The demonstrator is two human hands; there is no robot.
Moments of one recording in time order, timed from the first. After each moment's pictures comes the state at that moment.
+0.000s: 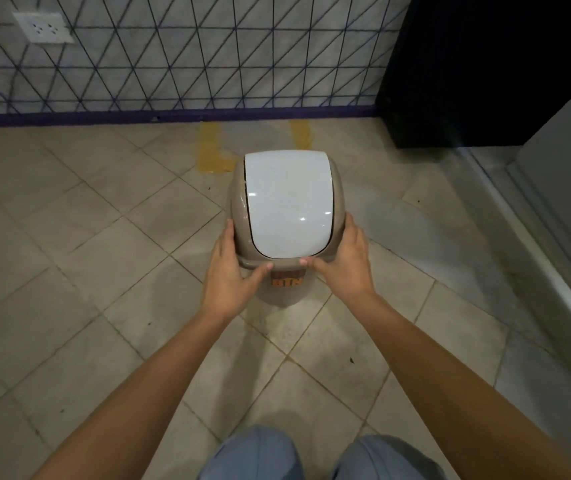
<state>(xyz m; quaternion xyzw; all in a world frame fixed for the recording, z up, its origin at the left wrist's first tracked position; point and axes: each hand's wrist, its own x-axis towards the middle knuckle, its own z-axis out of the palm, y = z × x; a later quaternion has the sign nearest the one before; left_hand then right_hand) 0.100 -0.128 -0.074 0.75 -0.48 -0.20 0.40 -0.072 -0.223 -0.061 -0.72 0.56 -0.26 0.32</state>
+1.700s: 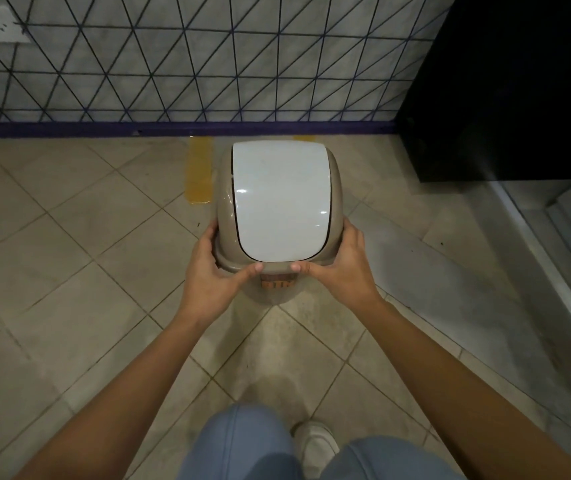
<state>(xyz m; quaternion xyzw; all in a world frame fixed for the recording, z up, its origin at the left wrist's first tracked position) 0.189 -0.279 -0.085 0.68 -0.40 -0.32 0.53 0.000 -0.380 -0.076 -0.70 0.51 -0.28 0.42</state>
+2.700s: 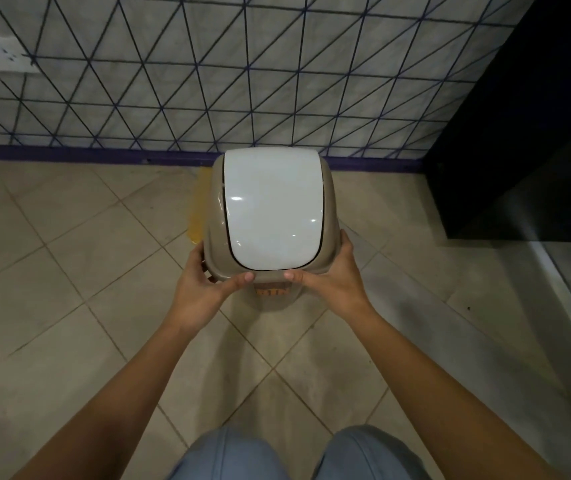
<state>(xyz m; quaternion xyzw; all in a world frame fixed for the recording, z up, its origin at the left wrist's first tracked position) 0.244 -0.386 -0.098 0.70 -0.29 -0.36 0.55 0.060 -0.500 -0.082 -0.62 0.47 -0.29 0.56</state>
